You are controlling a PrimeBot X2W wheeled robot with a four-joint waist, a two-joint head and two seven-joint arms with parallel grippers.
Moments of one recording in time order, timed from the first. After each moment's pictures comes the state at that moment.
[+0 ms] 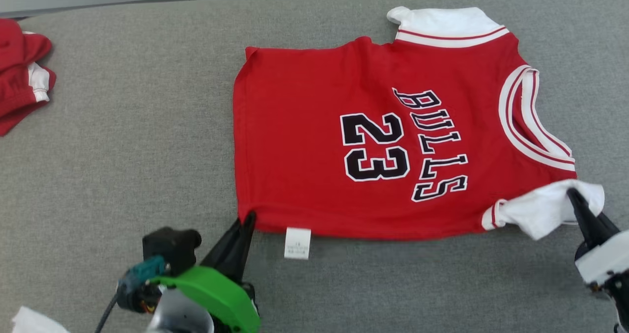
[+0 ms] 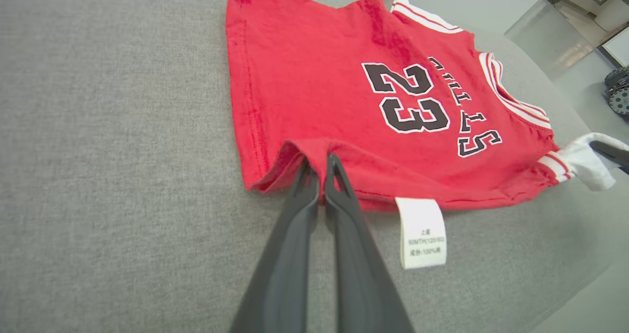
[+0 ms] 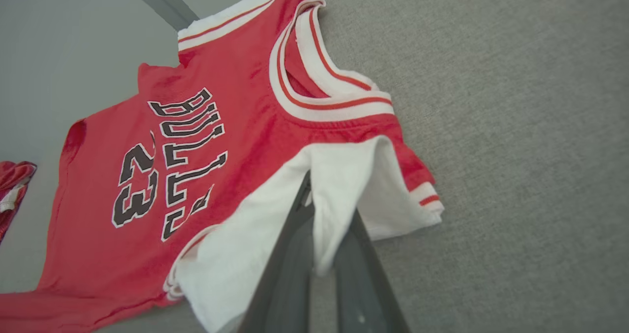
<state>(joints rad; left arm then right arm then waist) -0.02 0.34 -0.51 -0.26 -0.61 0.20 0.19 0.06 -0.20 -0.25 -0.10 0.69 0.13 0.34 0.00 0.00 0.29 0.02</state>
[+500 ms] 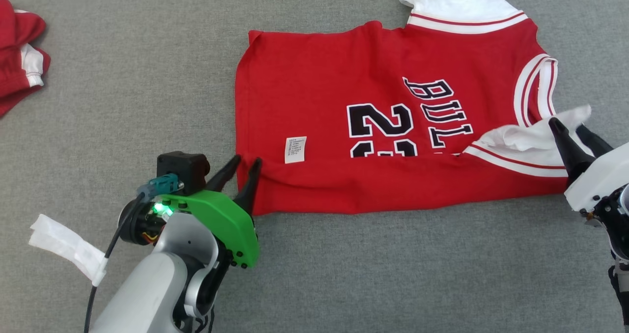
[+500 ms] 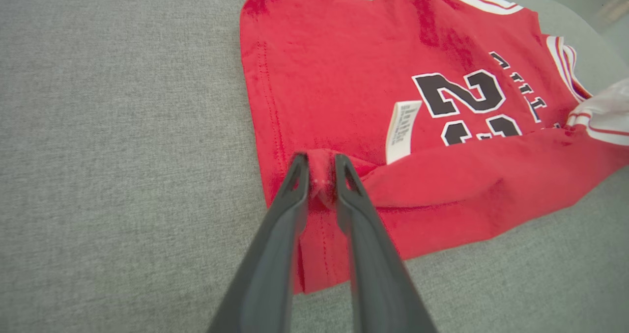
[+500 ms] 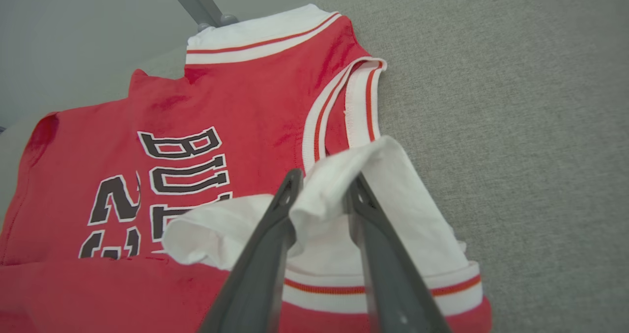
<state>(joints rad) -0.34 0.29 -0.53 -0.02 -0.60 0.16 0.32 -0.28 -0.27 -0.18 0.06 0.55 0.13 0.45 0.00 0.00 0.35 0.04</state>
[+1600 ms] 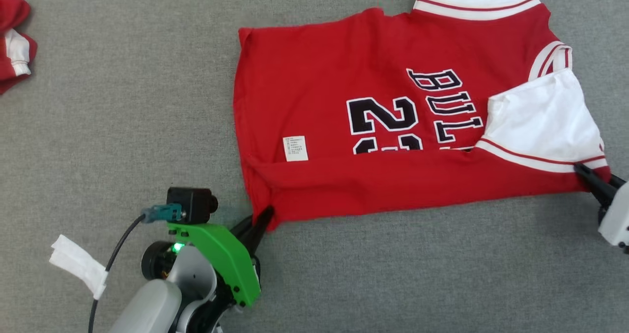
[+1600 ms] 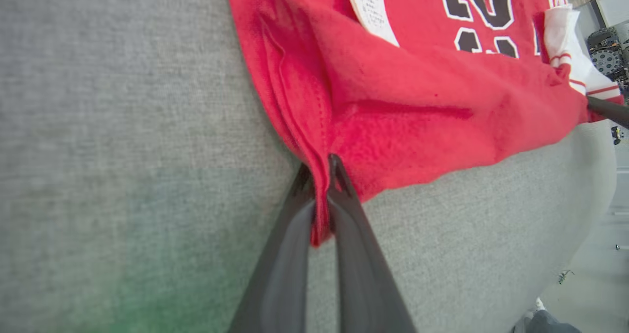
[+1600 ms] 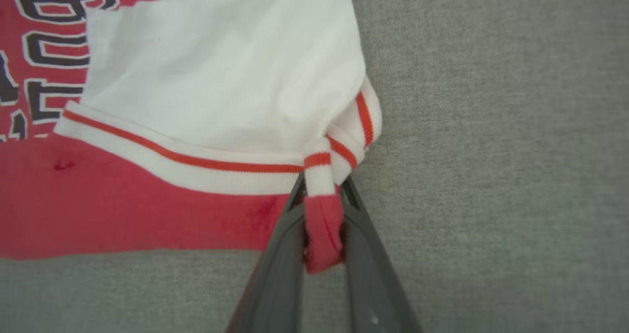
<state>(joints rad) -0.25 0.27 -0.52 0.07 -0.81 0.04 0.36 -0.17 -0.50 -0.09 0.08 0.68 0.13 0.55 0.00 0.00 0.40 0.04</state>
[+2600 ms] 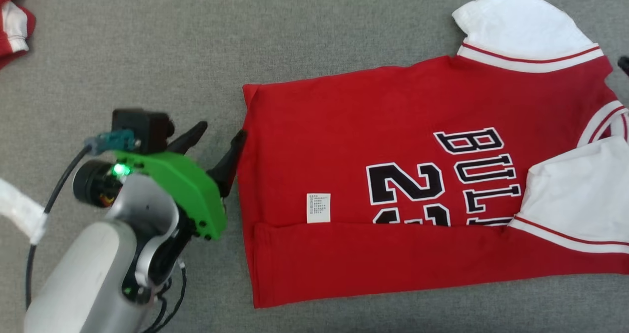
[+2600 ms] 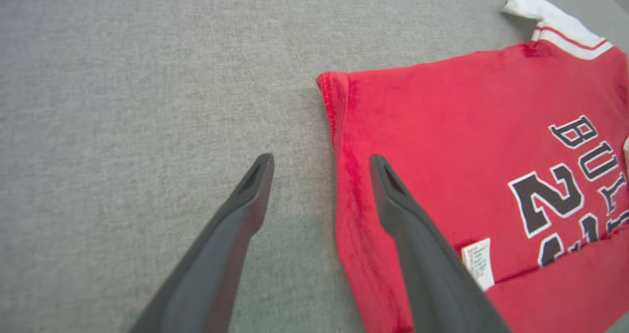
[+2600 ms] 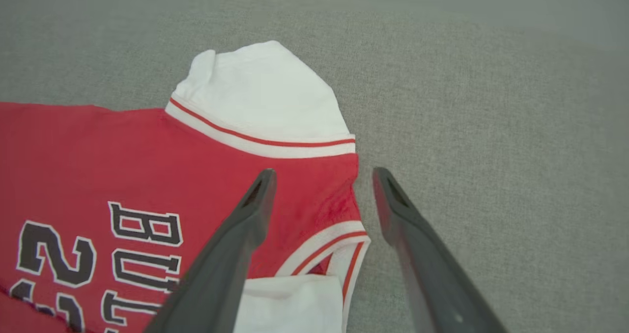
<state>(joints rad) -0.40 0.42 -0.47 -0.18 -0.70 0.15 0.49 -0.38 -0.76 -0.09 -0.17 0.76 0.13 0.78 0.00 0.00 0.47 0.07</state>
